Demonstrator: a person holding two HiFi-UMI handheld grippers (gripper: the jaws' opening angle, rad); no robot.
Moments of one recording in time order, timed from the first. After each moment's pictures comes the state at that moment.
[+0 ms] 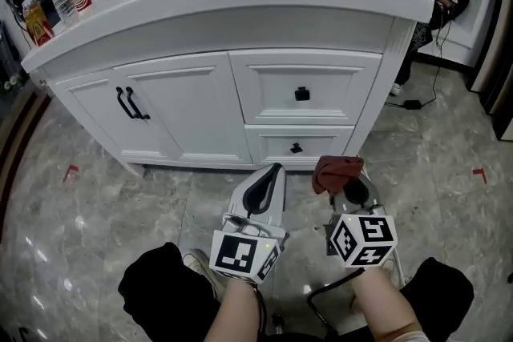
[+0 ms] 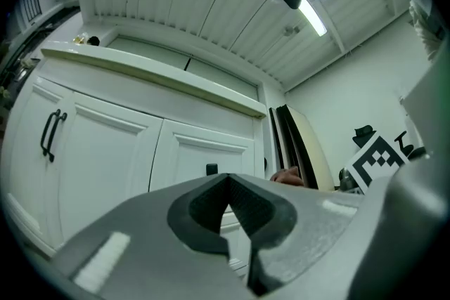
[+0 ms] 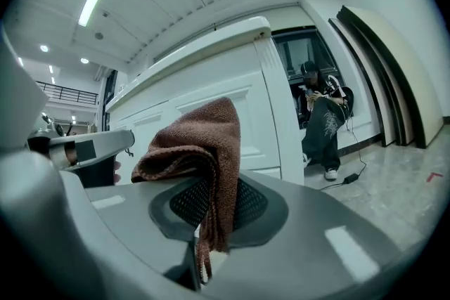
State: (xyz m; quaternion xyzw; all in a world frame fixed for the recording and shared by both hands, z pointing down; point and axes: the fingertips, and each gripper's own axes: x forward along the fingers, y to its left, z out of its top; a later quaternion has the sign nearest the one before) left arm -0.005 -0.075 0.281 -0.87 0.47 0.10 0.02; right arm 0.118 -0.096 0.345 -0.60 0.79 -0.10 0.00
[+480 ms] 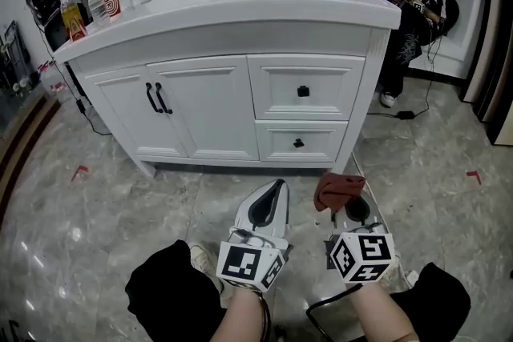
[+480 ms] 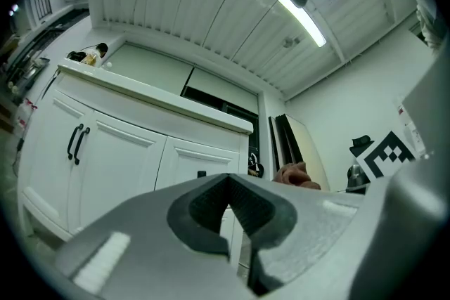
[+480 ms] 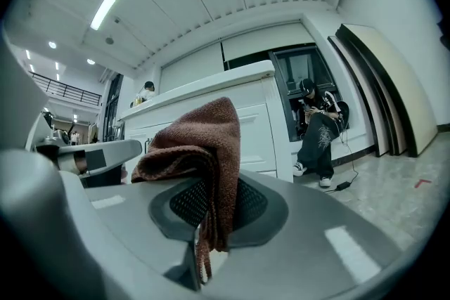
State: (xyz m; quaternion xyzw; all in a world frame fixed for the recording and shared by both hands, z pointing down) left arm -0.015 0.035 0.262 -0.87 0.47 0.13 0.02; right arm 0.108 0.024 0.308 -0.61 0.79 -0.06 0.03
